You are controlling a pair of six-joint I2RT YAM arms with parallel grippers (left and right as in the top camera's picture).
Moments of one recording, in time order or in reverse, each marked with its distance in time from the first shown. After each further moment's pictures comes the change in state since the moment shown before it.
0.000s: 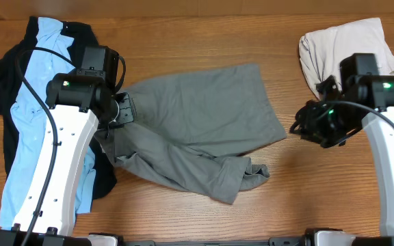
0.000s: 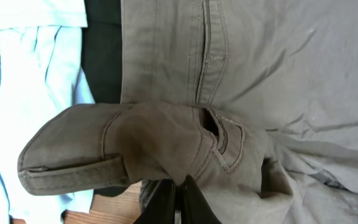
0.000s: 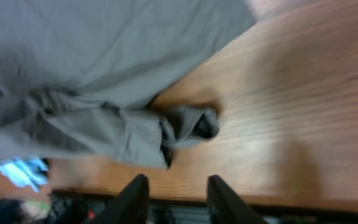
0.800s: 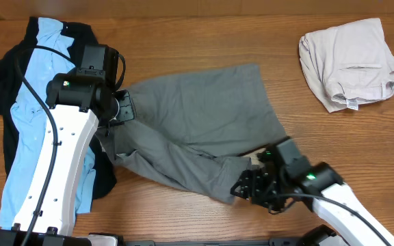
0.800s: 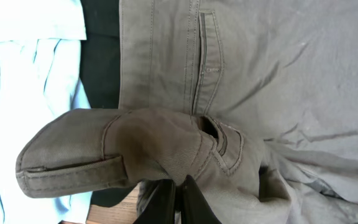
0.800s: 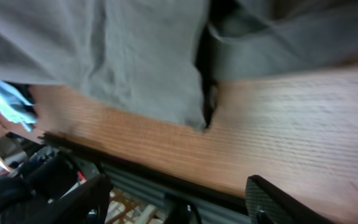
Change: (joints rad) left arm 0.000 0.000 -0.002 0.035 -0.002 0.000; right arm 0.530 -0.341 -0.853 0.689 -0.180 0.507
